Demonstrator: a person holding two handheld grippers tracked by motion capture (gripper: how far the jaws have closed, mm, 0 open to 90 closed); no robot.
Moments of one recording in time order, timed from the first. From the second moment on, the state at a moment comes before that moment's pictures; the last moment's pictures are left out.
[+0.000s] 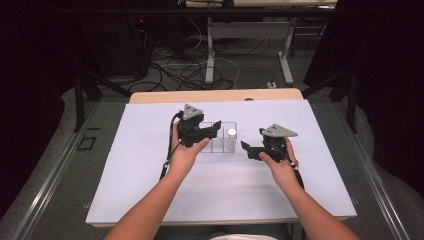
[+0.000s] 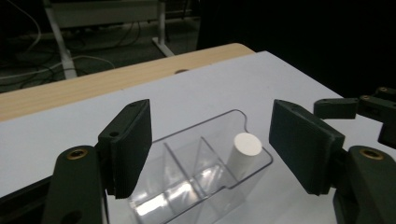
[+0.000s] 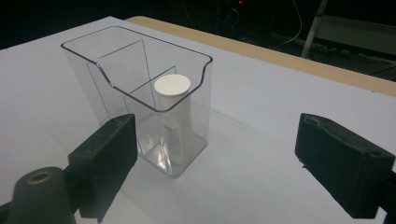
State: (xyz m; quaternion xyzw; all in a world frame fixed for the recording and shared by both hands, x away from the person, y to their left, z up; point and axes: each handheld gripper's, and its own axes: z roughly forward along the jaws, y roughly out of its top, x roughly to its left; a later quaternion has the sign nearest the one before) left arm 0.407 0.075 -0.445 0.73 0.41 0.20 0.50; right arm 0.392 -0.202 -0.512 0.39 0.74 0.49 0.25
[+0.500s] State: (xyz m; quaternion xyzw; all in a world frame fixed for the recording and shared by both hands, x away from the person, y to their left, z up) left arm 0.396 0.156 -0.460 0.71 0.47 0.20 0.50; right arm 0.392 -0.207 -0.511 0.39 0.73 0.49 0.25
